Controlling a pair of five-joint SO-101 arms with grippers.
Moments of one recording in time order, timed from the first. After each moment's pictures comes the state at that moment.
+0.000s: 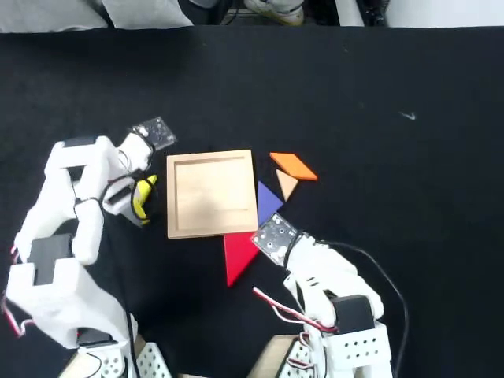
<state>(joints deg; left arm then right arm) -13.1 13.6 21.8 56.6 -61.6 -9.8 -103.5 96.1 74.9 43.1</state>
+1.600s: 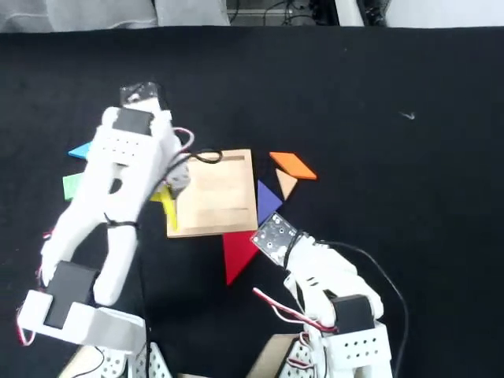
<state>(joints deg) 8.0 0.7 7.7 86.4 29.8 -9.8 -103.5 96.1 74.9 43.1</state>
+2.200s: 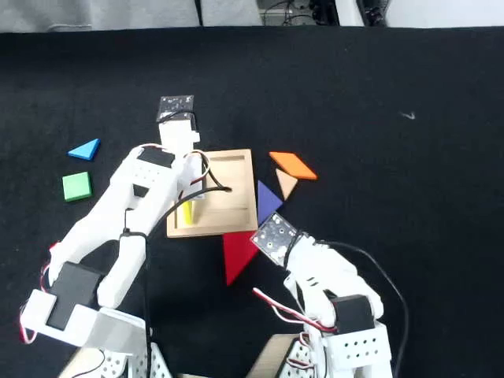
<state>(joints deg) 11.3 0.7 29.7 50.0 15.3 -9.8 -103.5 96.1 74.9 43.1</state>
